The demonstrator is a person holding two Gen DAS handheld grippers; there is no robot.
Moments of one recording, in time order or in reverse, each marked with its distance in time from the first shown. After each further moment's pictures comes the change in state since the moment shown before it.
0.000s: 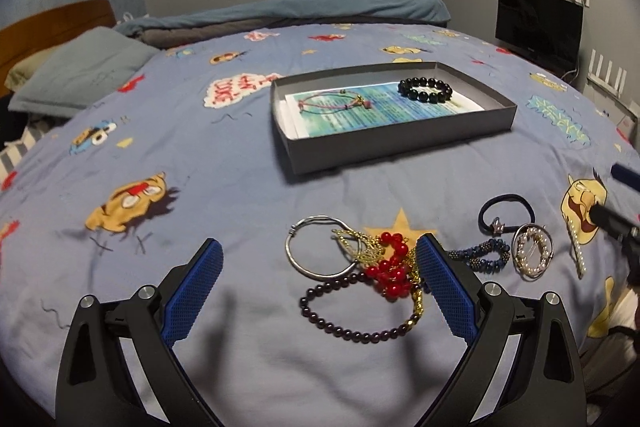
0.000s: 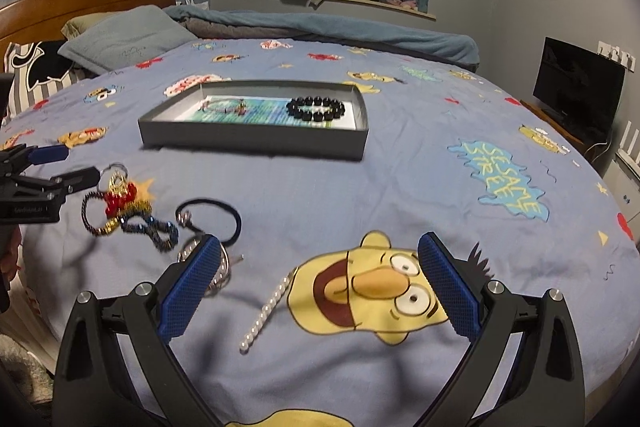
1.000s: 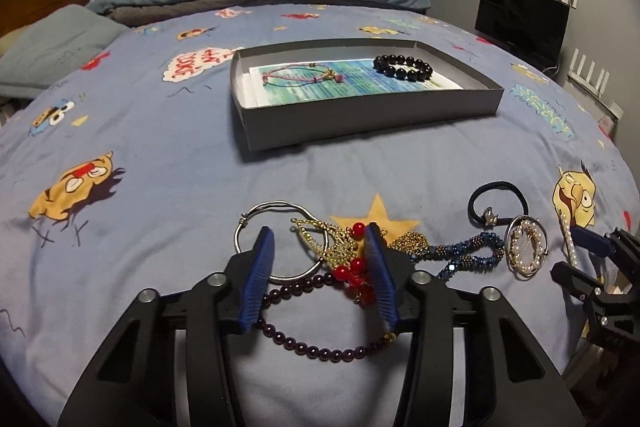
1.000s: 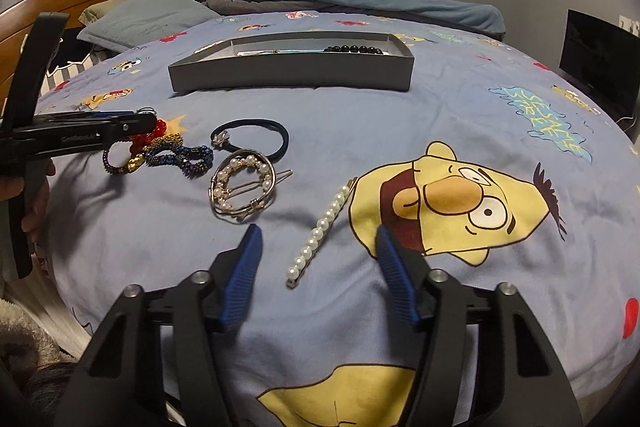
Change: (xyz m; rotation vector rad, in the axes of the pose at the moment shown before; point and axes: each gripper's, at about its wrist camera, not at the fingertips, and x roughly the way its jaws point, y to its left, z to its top) left arm 0.032 -0.005 -0.003 -0.011 0.063 -0.128; right arm 0.012 0.017 -0.045 0.016 0.067 0.111
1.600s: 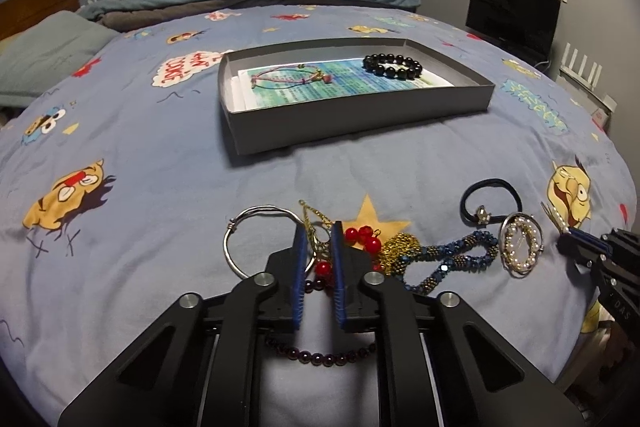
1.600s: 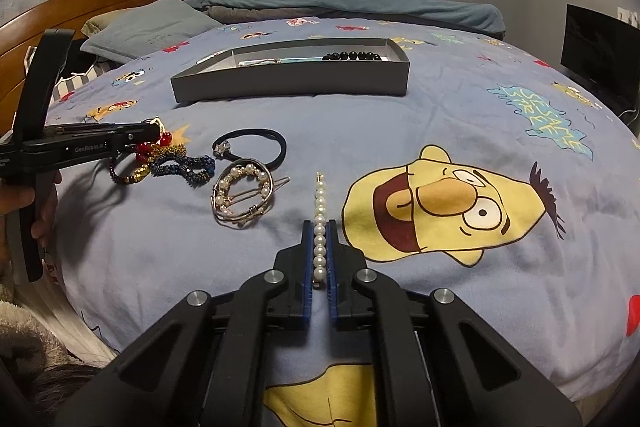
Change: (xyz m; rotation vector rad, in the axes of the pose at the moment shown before) left arm 0.000 -0.004 0.001 0.038 -0.008 -0.017; right arm -0.004 -0.008 0.004 0.024 -0.025 0.024
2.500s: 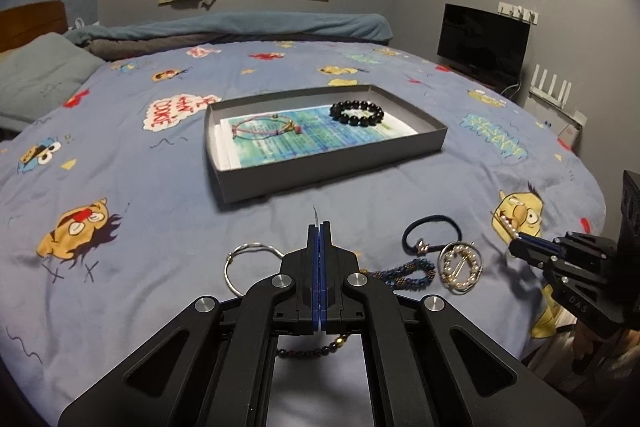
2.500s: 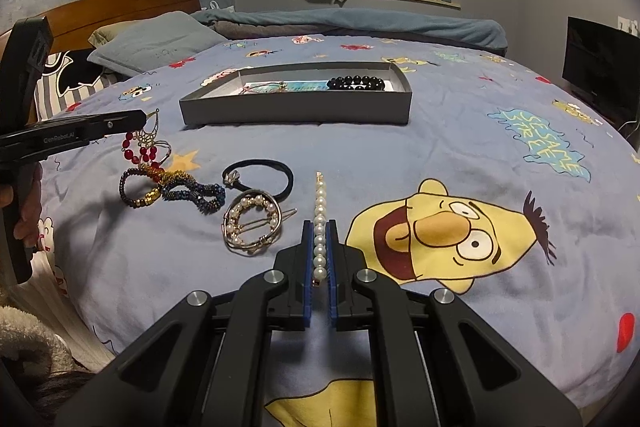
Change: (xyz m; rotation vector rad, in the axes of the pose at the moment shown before) left arm -0.048 -0.007 0.013 0.012 -0.119 -0.097; right arm -0.010 0.002 0.013 -0.009 -0.056 0.014
